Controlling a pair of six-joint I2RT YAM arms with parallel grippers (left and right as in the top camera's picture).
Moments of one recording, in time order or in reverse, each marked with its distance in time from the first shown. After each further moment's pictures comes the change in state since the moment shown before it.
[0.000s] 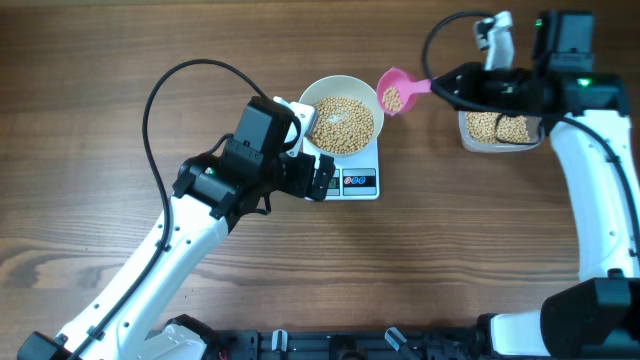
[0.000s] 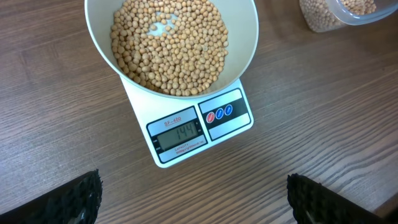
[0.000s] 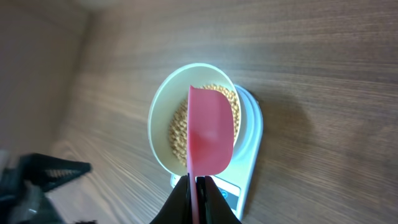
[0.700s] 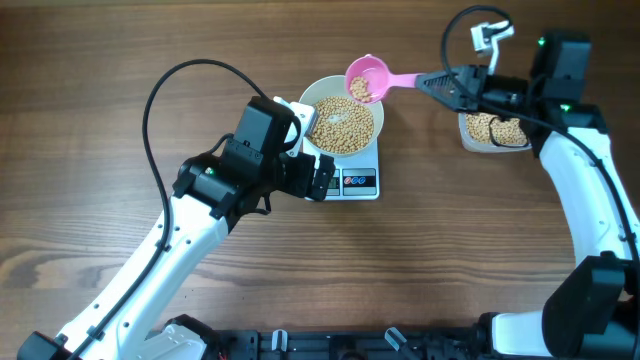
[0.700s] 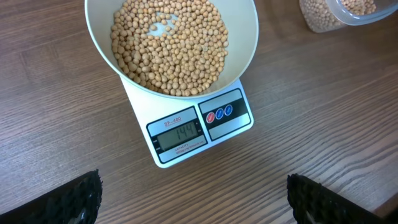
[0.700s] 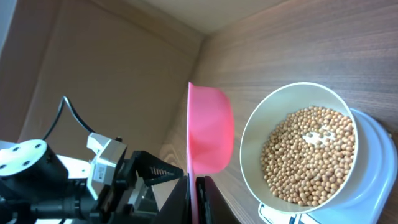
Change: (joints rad) left arm 0.000 0.000 0.000 0.000 0.000 0.000; right arm -0.072 -0.005 -0.268 0.534 -0.508 0.312
